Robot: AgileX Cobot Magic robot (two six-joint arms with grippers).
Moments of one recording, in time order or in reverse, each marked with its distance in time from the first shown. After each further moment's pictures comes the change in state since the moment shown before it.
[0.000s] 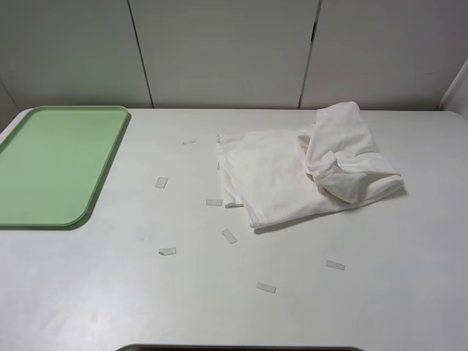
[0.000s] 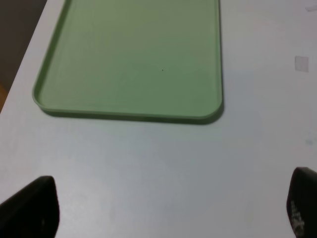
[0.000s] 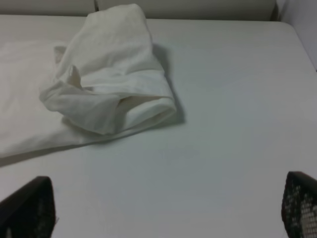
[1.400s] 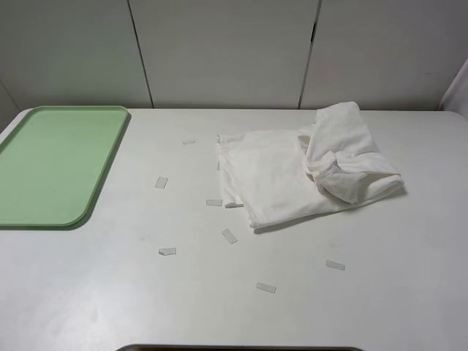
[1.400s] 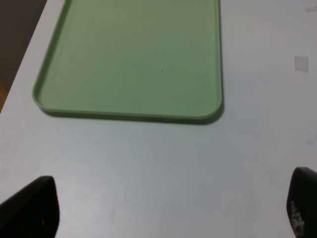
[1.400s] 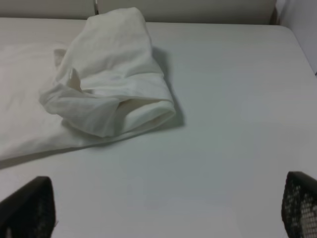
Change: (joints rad) left arm 0.000 0.000 0.000 0.000 0.000 0.000; right arm 0.000 0.000 0.000 -0.001 -0.010 -0.003
